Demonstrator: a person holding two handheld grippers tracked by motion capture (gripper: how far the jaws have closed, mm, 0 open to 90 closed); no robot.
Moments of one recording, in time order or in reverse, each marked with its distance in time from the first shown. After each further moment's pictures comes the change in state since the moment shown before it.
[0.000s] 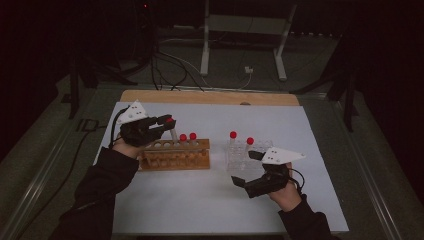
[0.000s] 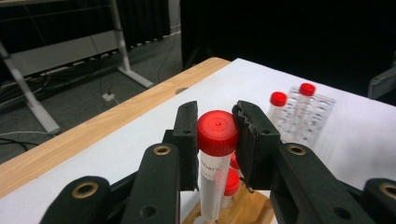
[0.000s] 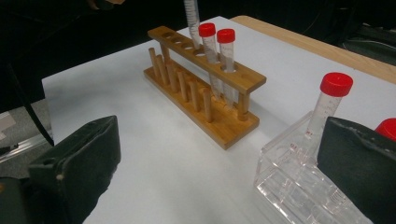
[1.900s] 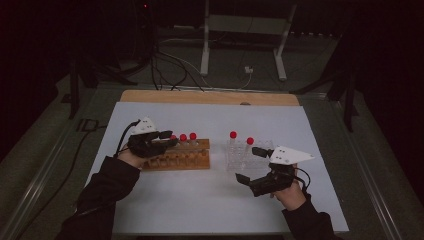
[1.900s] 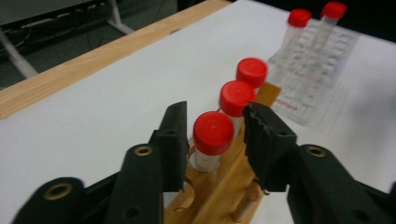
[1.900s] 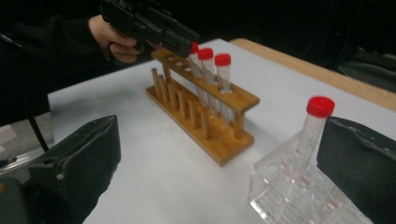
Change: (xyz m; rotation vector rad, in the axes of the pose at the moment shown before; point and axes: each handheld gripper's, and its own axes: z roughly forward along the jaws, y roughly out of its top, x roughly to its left) left arm 0.000 -0.043 0.015 0.163 -0.023 -0.010; right arm -0.005 0.002 -0.012 -0.096 0.015 -0.027
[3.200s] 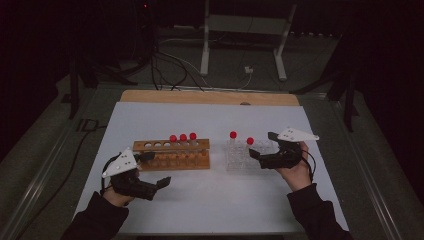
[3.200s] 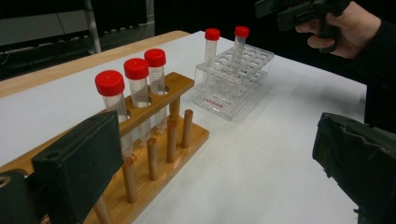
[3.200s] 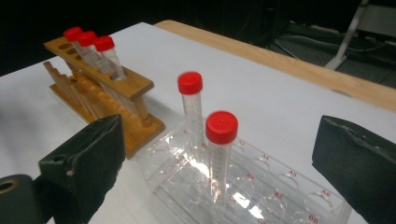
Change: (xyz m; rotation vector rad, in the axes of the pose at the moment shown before) left arm -0.064 -0.048 -0.057 -0.152 -0.070 -0.028; right arm -0.070 -0.010 0.009 0.083 -0.227 0.095
